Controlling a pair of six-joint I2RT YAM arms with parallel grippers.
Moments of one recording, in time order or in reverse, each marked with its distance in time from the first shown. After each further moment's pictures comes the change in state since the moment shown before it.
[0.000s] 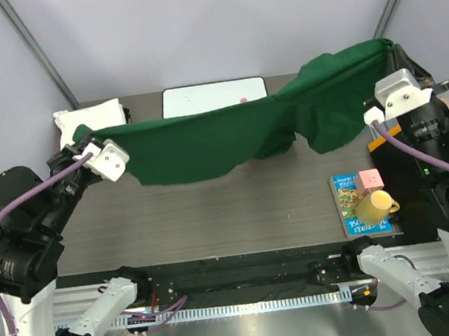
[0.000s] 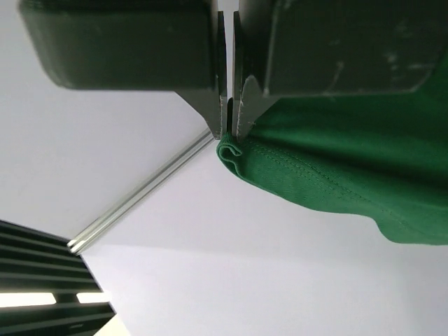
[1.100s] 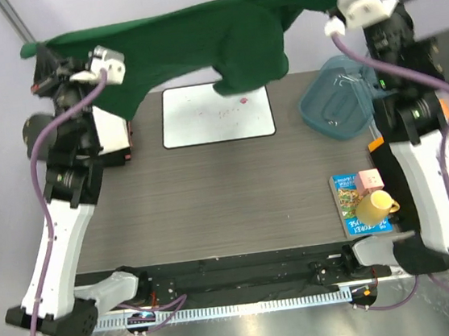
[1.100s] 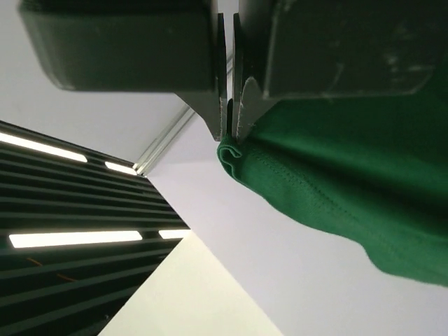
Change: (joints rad) left arm -0.001 0.298 -0.096 1.056 -0.430 0.313; right arm -0.013 0.497 0.354 0.487 -0.049 -0.098
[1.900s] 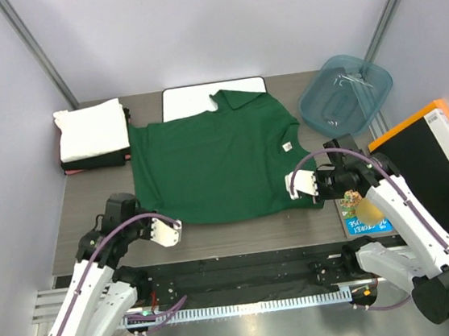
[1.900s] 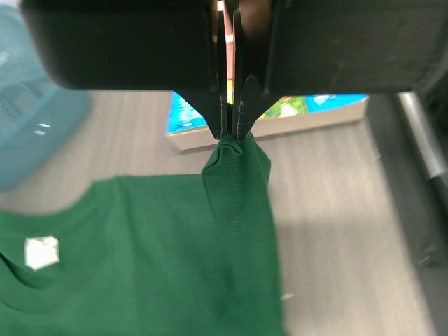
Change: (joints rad) left arm -0.002 -0.554 -0.939 -1.042 0.460 0.319; right arm -0.002 -0.372 -1.009 -1.213 -0.298 -0.225
